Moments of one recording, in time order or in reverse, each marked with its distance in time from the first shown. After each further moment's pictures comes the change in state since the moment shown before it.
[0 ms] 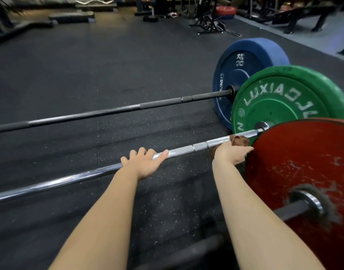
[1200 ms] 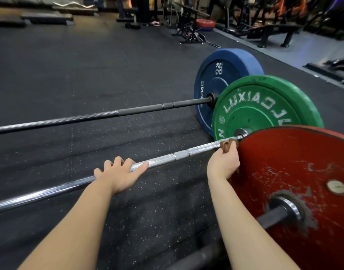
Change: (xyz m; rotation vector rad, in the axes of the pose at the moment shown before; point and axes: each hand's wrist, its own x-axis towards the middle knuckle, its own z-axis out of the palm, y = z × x) left_hand 0.003 0.001 0.002 0.049 0.016 0.004; right_hand 0.034 0.010 -0.027 -0.233 -0.028 -0.474
